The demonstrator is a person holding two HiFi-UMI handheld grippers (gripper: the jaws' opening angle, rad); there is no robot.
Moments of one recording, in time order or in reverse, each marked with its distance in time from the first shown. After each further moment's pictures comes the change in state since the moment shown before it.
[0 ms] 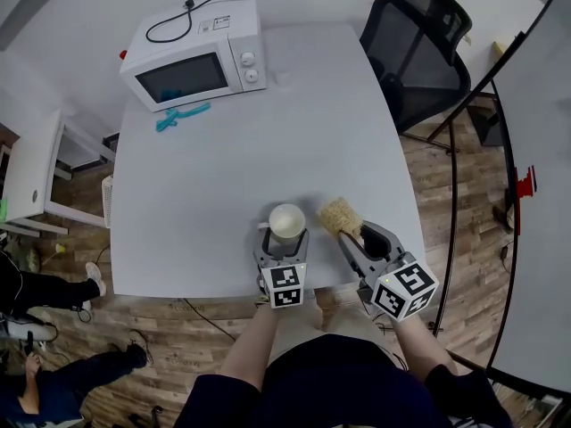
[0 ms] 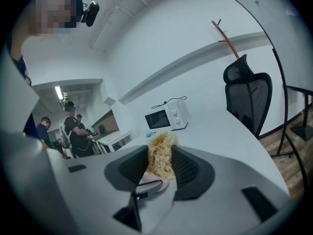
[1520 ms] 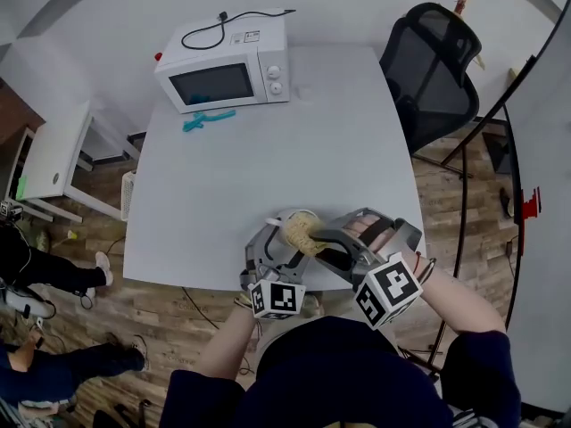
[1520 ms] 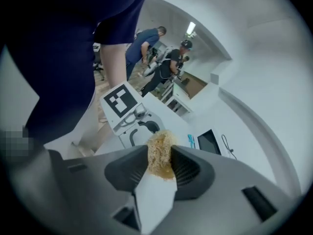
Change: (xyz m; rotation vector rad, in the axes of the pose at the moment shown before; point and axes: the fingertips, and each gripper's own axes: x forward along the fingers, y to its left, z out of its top) left arm -0.063 -0.018 0.079 0.535 -0.190 -0.082; right arm 0.009 0.116 0.007 -1.496 0.294 0.529
